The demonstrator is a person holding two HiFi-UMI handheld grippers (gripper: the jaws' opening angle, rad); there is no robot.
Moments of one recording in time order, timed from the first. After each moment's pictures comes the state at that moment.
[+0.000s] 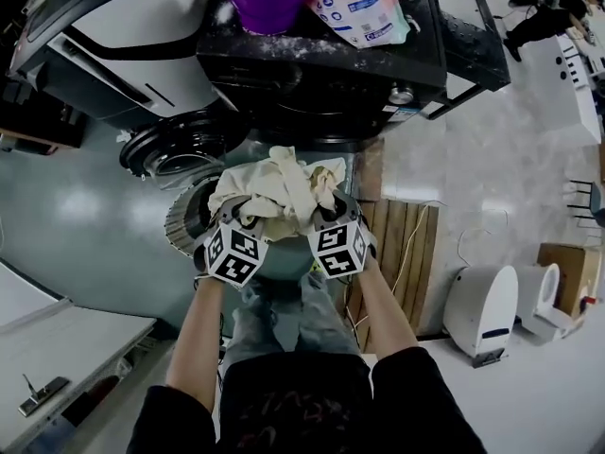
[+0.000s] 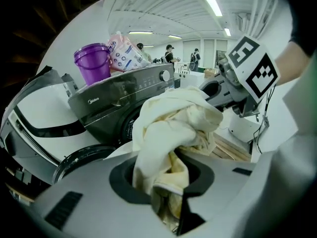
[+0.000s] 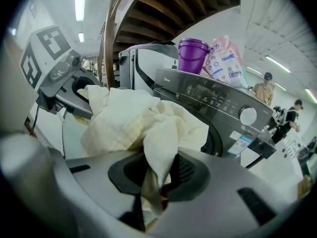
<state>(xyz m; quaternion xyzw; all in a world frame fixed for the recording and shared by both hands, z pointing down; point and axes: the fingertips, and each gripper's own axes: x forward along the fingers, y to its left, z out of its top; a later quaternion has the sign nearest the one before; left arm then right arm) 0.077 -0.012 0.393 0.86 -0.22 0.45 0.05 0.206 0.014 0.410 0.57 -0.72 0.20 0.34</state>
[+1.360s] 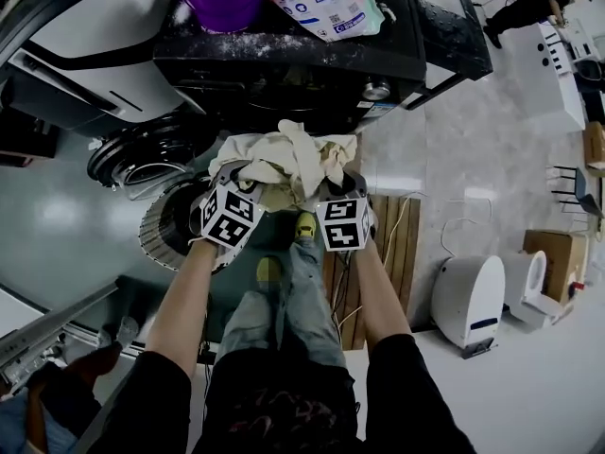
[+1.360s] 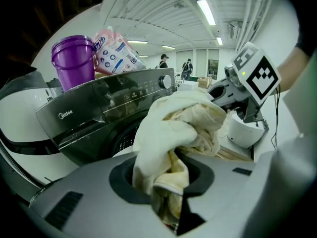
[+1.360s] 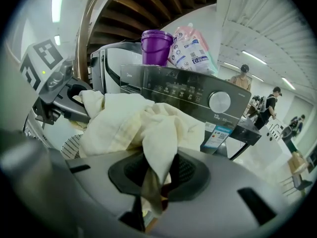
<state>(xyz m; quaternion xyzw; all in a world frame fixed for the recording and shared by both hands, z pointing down) 0.176 -0.078 0.422 0.90 -0.18 0.40 0.03 0.316 -0.024 0.428 0.66 -0.65 0.22 0.30</state>
